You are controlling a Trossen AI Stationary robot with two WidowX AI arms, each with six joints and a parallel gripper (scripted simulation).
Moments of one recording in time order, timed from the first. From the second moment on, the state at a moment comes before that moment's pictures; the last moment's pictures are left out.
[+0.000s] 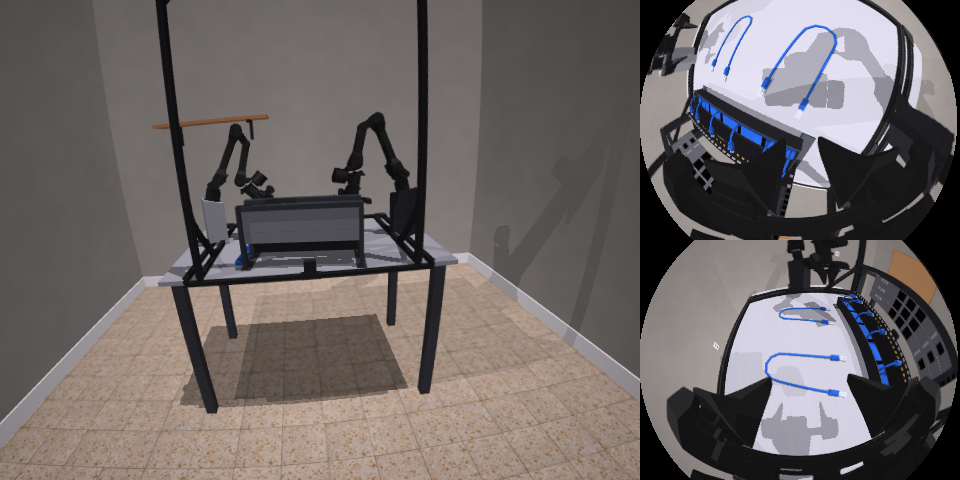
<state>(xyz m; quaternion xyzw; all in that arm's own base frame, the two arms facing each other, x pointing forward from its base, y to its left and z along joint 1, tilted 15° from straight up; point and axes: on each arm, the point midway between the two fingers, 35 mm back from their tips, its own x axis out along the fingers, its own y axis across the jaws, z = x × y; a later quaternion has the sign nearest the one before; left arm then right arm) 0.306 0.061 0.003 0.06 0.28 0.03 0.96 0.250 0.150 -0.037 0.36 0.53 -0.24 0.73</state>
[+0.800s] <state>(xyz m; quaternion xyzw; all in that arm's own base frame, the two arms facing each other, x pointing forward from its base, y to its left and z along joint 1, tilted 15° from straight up) 0.306 0.061 0.003 0.06 0.28 0.03 0.96 0.236 0.218 -0.048 0.48 0.57 -0.30 0.59</state>
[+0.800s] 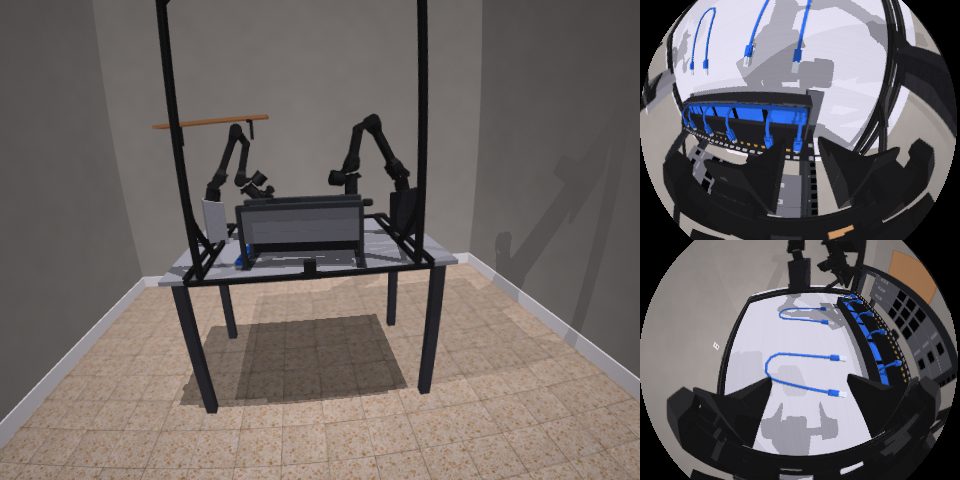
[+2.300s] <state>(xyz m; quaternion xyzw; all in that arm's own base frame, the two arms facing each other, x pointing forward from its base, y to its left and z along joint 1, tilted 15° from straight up) 0.306 0.061 0.003 0.06 0.28 0.03 0.96 0.235 0.265 -0.107 0.52 0.59 -0.32 0.53</state>
